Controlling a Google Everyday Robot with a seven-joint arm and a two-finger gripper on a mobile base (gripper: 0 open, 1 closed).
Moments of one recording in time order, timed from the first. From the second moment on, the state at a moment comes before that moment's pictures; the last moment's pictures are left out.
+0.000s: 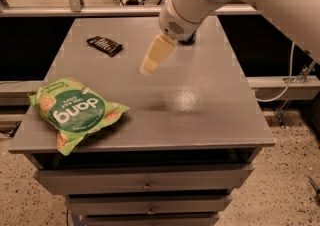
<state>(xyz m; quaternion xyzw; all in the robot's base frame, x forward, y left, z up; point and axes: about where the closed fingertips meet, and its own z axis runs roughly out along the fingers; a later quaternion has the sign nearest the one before) 0.613 -0.014 0.934 -0.56 0.77 0.05 0.31</state>
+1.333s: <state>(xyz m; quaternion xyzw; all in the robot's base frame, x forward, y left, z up) 0.758 0.111 0.881 -0.50 0.79 0.09 0.35</state>
